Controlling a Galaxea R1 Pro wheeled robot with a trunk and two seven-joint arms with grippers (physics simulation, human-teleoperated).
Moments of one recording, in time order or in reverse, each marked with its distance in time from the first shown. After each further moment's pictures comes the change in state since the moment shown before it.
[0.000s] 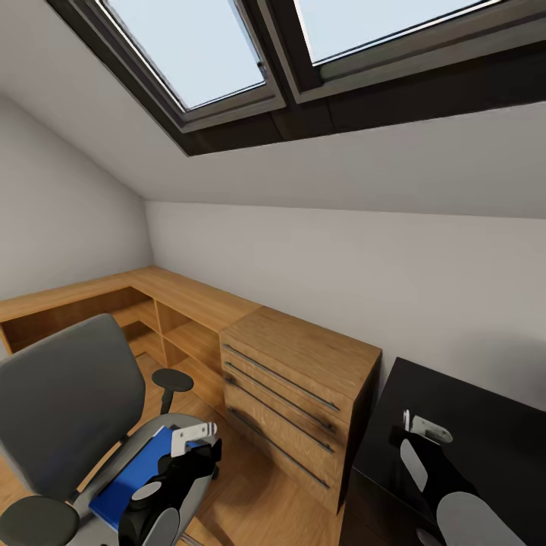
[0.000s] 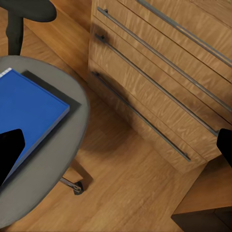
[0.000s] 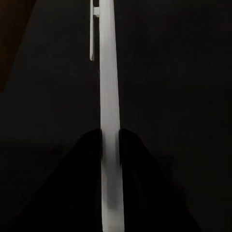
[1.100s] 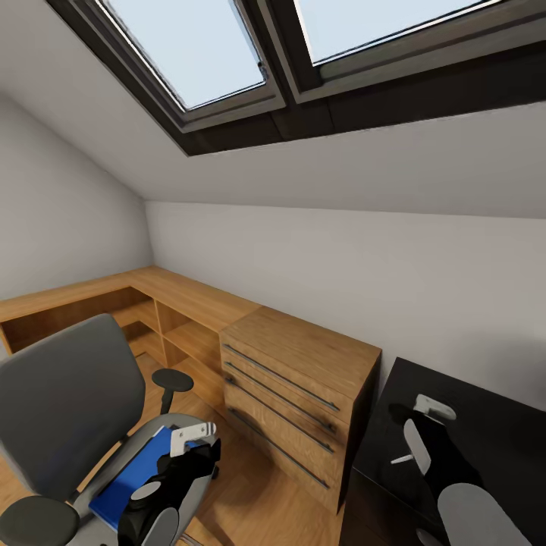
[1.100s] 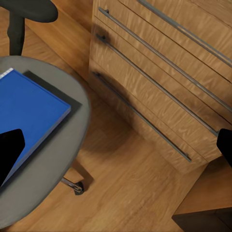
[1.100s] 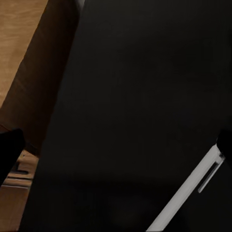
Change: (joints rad) left arm 0.000 0.002 0.003 0.000 0.000 0.000 0.000; right arm 0.002 0.006 -0.003 -0.183 -0.002 0.070 -0.004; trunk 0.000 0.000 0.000
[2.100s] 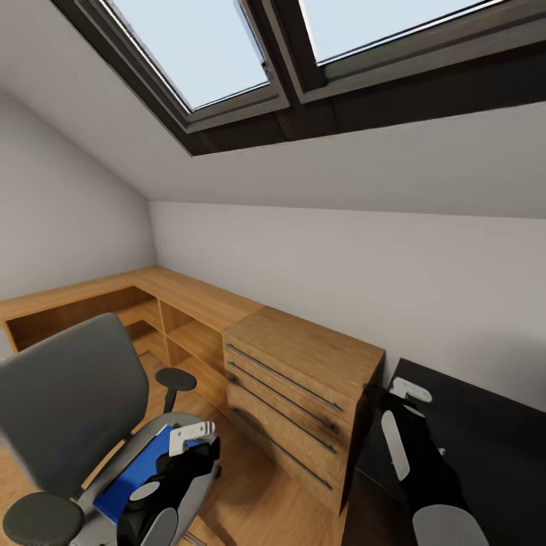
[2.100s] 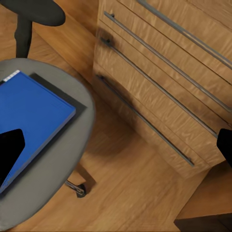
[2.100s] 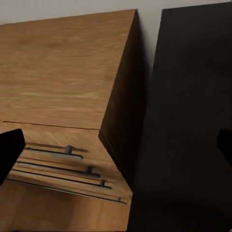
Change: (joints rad) left arm 0.000 0.004 0.000 0.000 0.000 -0.015 0.001; right arm 0.104 0.155 0.043 -0.369 0.012 0.103 -0.002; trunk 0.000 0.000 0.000
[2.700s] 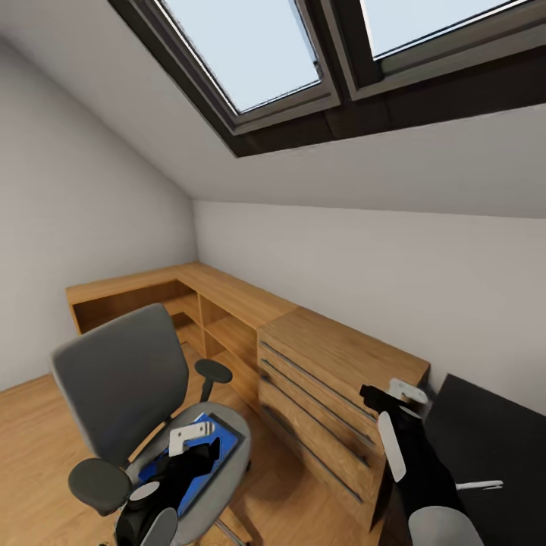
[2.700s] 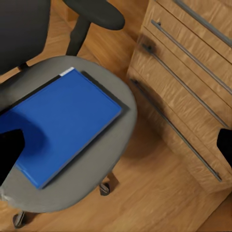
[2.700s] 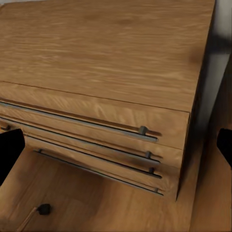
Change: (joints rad) left arm 0.000 0.000 0.000 0.000 0.000 0.001 0.000; right arm 0.005 0.018 0.002 -0.001 0.005 -0.002 0.000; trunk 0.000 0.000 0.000
